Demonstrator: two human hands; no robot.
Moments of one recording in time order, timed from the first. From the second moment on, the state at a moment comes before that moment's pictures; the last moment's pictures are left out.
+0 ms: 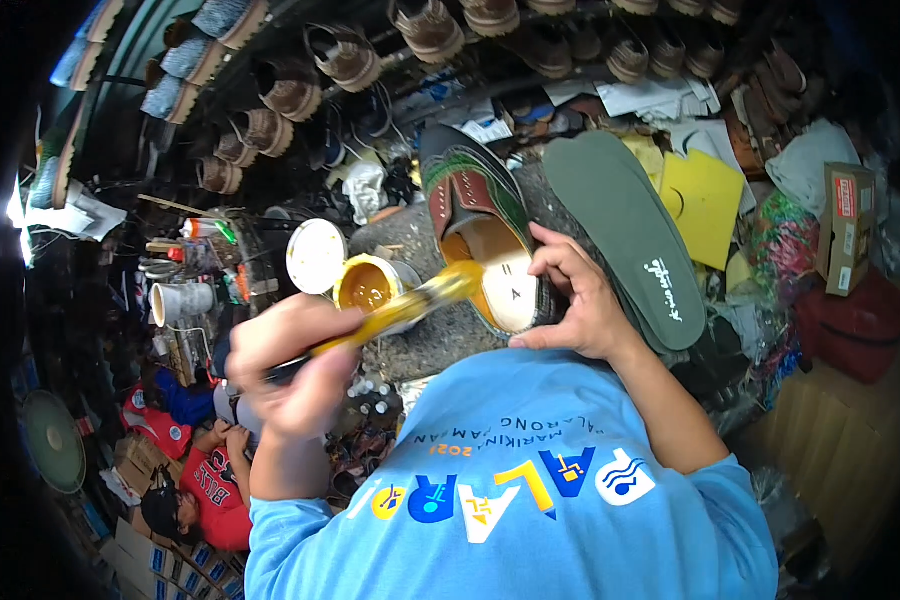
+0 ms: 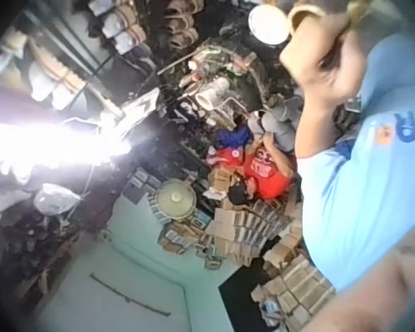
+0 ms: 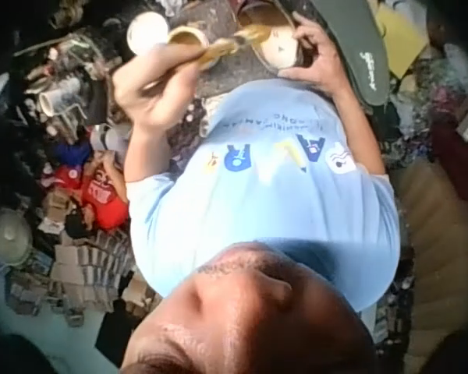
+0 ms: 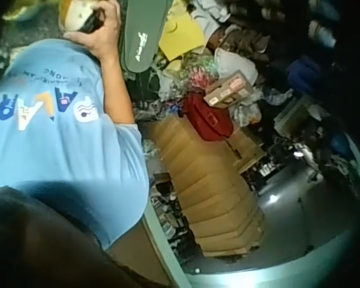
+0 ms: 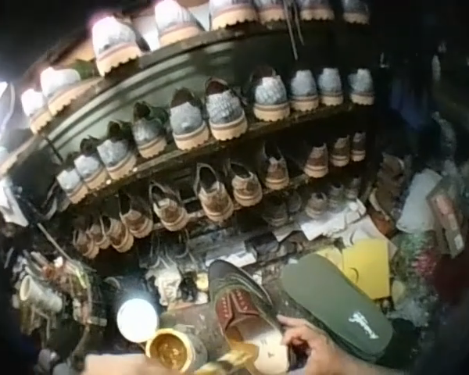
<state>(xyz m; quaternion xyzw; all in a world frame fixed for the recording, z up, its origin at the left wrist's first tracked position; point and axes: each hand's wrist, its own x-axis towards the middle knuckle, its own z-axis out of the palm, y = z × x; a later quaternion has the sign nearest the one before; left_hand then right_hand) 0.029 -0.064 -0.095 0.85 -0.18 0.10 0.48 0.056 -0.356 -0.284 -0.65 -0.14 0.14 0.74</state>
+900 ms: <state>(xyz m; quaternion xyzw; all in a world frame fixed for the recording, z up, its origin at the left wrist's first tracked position) 0.087 -0.132 -0.162 0.91 -0.12 -0.08 0.39 0.056 -0.356 -0.278 -0.61 -0.14 0.15 0.76</state>
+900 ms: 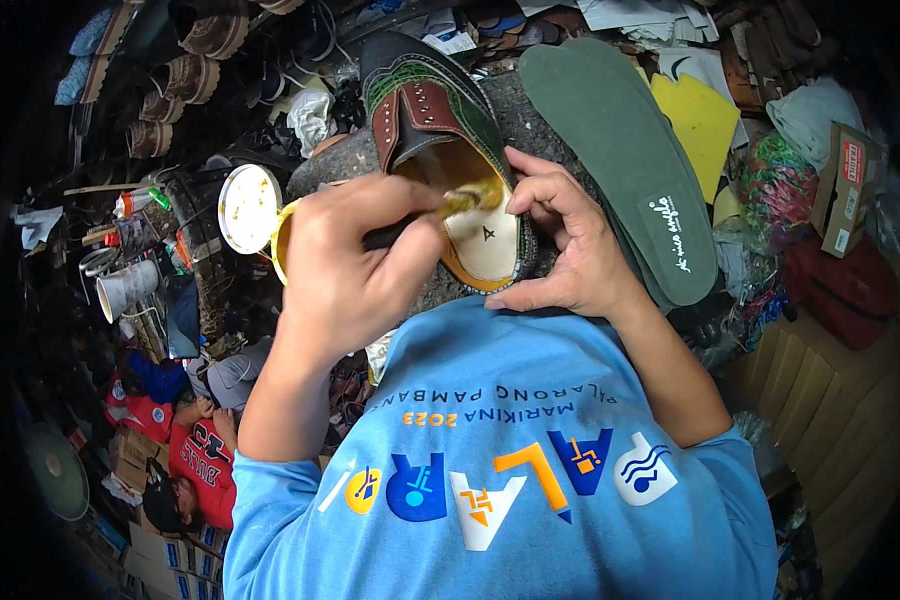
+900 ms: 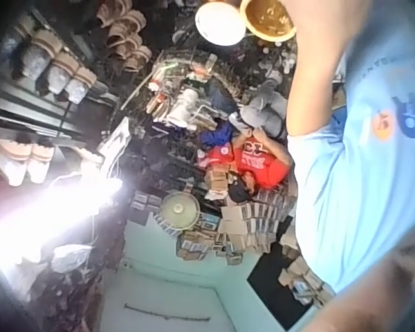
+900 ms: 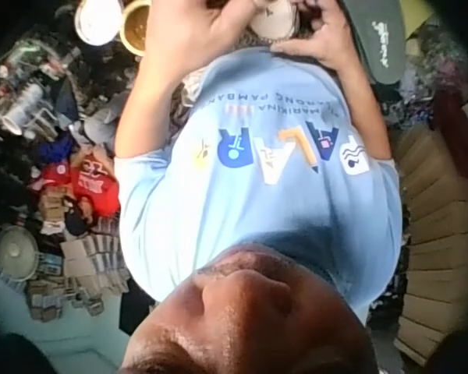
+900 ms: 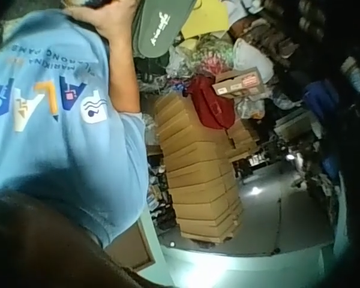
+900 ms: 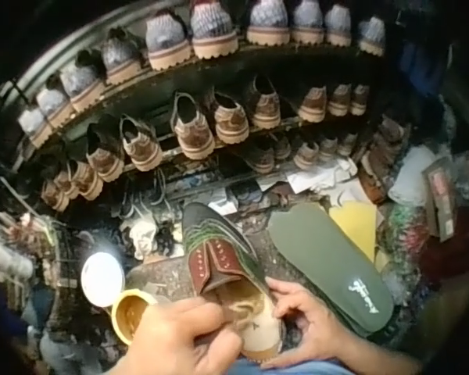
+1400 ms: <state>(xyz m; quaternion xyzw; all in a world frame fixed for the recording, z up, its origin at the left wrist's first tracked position) 0.071 -0.132 -0.150 0.90 -0.07 -0.03 0.44 0.055 -0.357 -0.279 -0.64 -0.14 0.14 0.74</state>
